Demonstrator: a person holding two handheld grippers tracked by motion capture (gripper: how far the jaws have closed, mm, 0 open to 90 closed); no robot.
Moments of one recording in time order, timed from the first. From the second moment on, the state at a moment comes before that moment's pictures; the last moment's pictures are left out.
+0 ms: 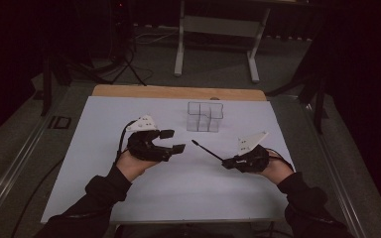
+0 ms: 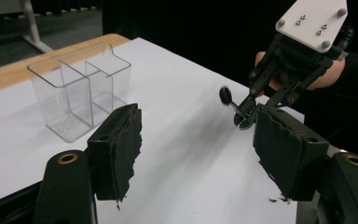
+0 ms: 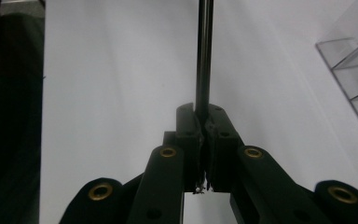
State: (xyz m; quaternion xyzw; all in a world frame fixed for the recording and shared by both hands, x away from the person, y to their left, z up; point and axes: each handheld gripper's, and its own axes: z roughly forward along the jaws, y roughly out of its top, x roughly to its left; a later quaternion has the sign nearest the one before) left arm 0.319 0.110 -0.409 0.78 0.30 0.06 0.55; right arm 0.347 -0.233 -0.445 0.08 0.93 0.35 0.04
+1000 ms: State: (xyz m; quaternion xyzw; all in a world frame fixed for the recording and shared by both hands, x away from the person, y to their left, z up) left arm 0.325 0.083 -0.413 0.74 0.31 0.07 0.59; right arm 0.329 -0.226 -0.451 0.13 0.86 0.48 0.09
